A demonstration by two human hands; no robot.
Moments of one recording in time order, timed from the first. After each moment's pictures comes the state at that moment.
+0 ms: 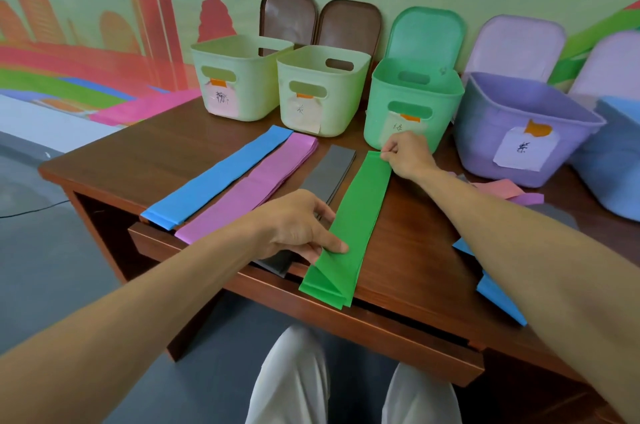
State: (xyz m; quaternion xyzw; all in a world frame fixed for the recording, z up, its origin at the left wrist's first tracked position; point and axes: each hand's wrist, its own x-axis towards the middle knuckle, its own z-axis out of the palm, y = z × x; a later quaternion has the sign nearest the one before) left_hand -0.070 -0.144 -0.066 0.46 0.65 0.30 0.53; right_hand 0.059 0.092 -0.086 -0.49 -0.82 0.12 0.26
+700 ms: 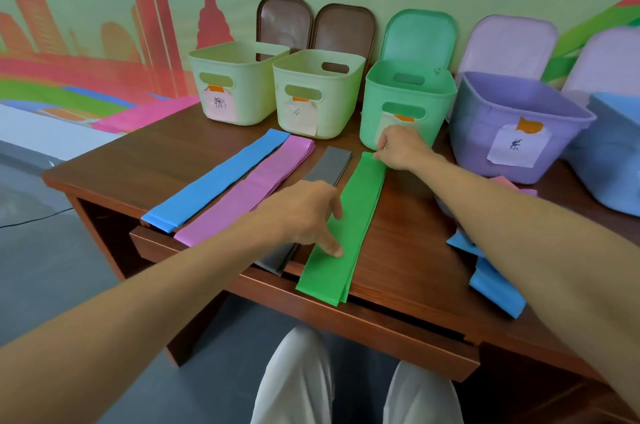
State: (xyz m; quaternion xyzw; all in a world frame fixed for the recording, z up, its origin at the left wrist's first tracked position) left_hand -0.057 -0.140 -0.050 0.67 0.71 0.10 0.20; right_hand 0.053 0.096 -0.069 -0.49 -0.86 0.05 0.14
